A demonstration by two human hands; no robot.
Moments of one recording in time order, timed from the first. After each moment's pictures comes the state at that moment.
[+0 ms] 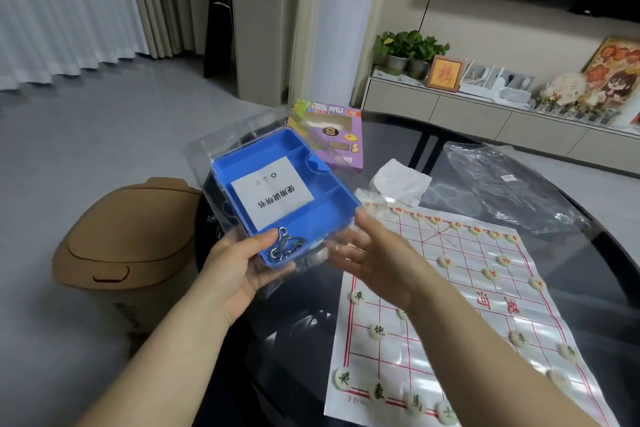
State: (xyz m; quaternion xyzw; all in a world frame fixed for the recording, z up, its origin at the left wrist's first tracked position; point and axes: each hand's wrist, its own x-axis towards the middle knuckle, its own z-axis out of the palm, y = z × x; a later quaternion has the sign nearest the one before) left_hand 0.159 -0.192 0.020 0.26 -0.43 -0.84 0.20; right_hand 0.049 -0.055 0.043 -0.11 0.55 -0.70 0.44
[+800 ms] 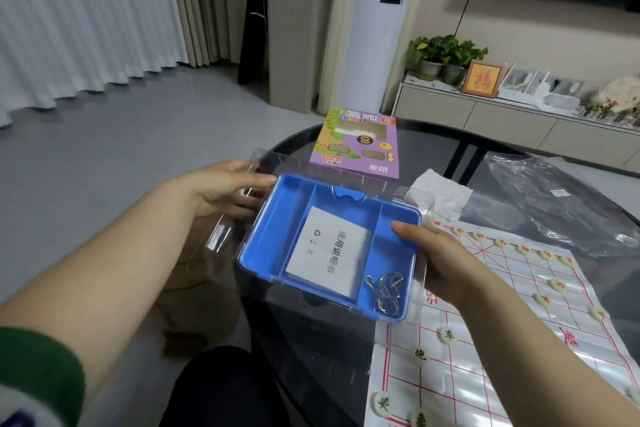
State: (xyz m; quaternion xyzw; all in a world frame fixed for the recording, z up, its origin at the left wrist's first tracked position) left_hand 0.139 -0.307 0.071 0.30 -0.68 -0.67 0.03; right_hand 0.025 -0.058 0.048 -0.16 0.59 -0.67 0.41
